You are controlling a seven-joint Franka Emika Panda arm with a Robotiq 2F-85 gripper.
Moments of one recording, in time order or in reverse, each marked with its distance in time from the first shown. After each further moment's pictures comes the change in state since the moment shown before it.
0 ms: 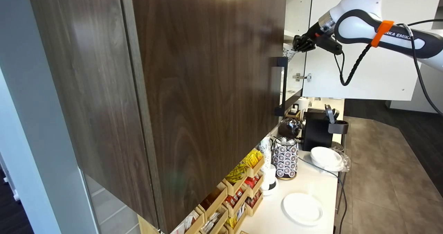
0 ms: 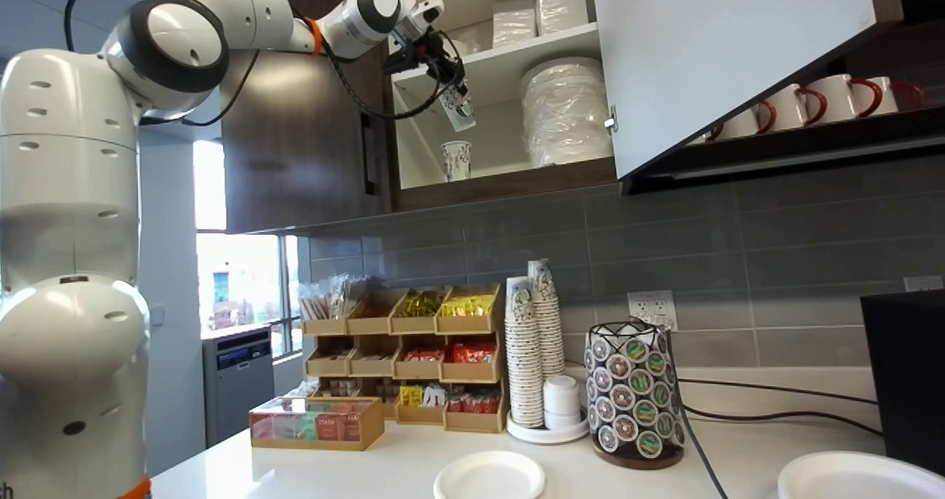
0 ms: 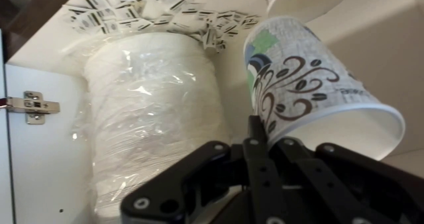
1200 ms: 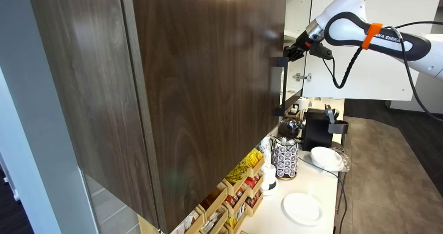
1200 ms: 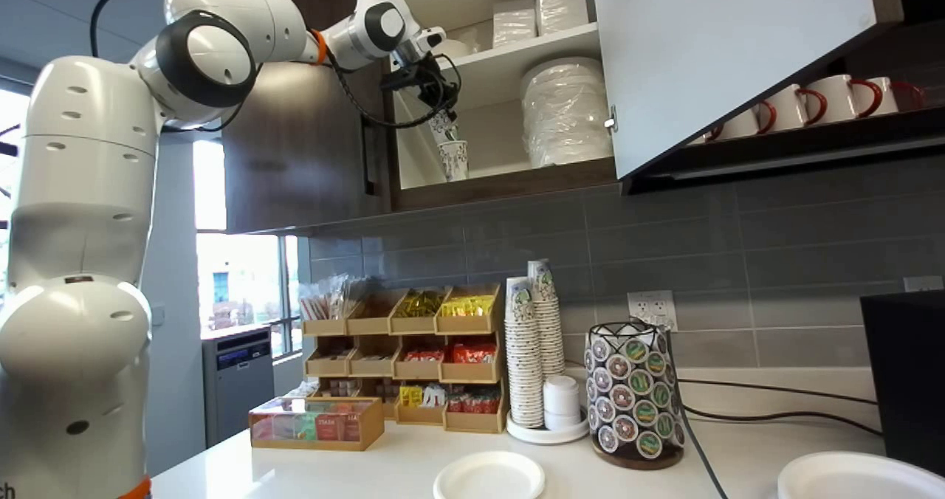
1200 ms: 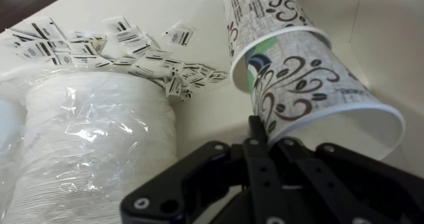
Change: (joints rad) arm 0.029 0.084 0.042 0.075 0.041 -0.130 -0.166
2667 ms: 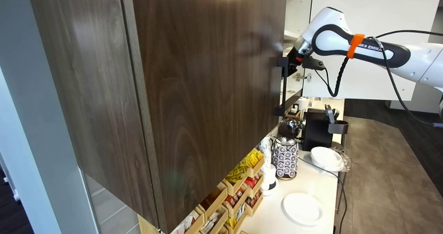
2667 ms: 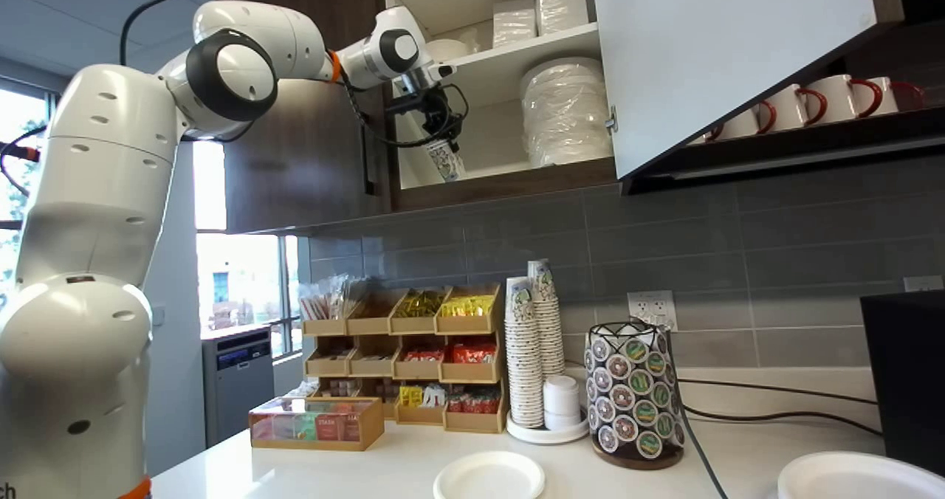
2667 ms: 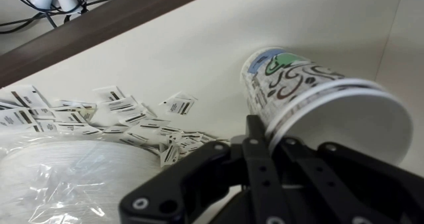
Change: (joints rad) arm 0.010 0.086 0.017 0.026 -0.013 -0.138 -0.023
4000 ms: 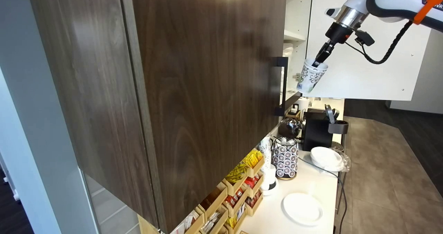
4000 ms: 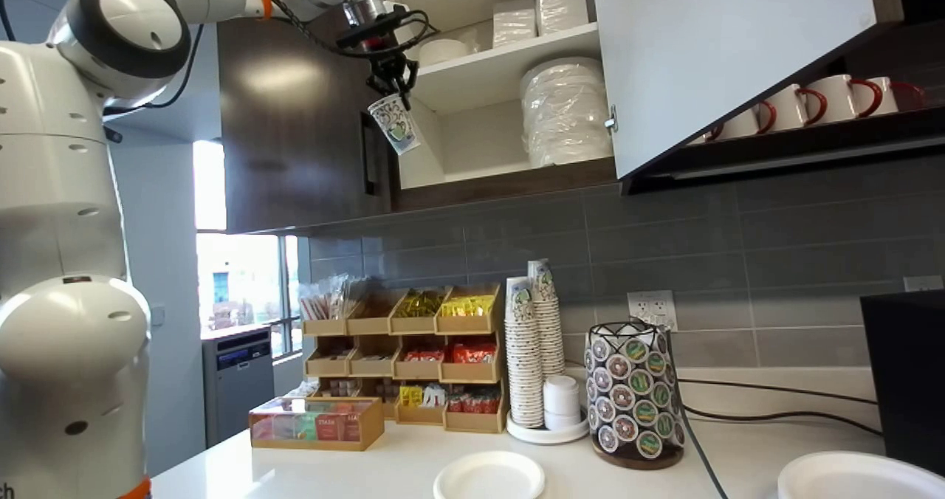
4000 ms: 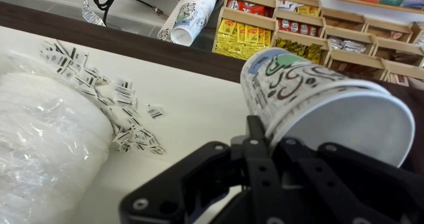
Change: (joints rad) arm -0.019 -0.309 -0.031 -0.090 0.064 -0.348 -0.637
